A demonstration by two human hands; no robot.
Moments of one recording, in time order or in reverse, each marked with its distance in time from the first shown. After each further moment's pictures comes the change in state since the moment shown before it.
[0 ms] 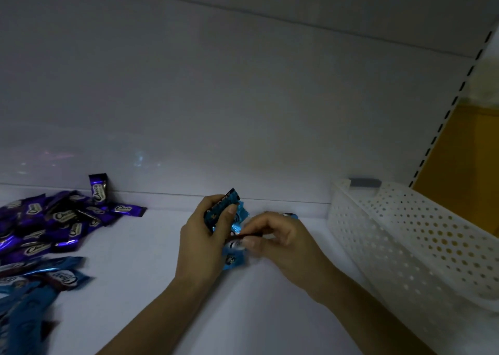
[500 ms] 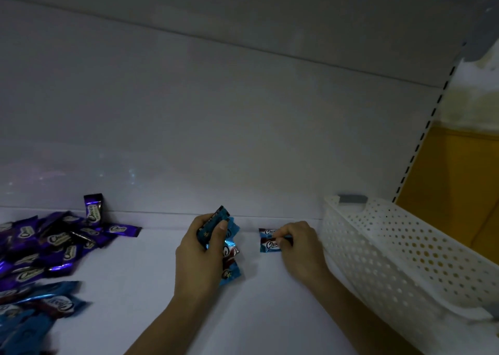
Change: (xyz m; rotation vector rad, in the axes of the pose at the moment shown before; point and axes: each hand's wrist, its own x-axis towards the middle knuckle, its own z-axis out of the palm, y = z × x) left_hand 0.005 -0.002 0.000 0.023 0.097 -0.110; right_hand 0.027 0.056 -0.031 -0.753 0.414 0.232
